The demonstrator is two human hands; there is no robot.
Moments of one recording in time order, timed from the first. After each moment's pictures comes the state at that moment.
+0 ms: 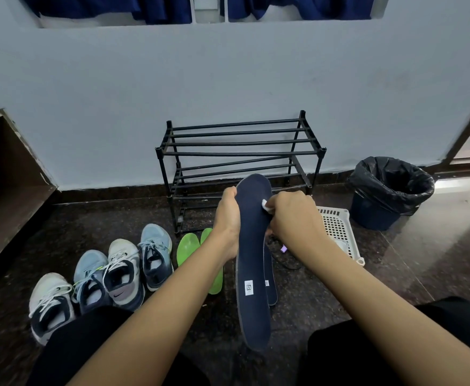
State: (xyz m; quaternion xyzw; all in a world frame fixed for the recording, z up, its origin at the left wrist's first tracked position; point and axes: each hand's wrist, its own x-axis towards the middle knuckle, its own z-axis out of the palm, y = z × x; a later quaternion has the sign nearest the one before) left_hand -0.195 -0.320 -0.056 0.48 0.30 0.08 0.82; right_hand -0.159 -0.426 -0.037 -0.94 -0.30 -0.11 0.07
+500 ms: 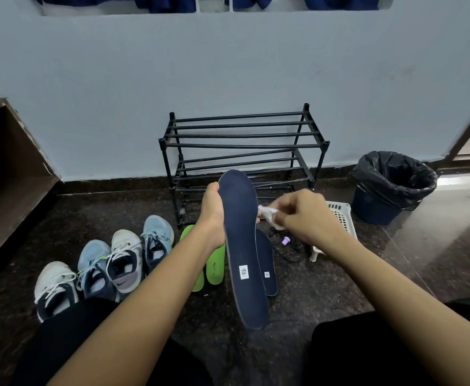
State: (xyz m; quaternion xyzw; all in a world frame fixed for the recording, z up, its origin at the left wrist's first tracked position) left_hand -0.207 -0.297 -0.055 0.42 0.32 0.07 0.85; right_hand -0.167 -0.454 -0.034 -0.90 -0.29 0.06 0.33
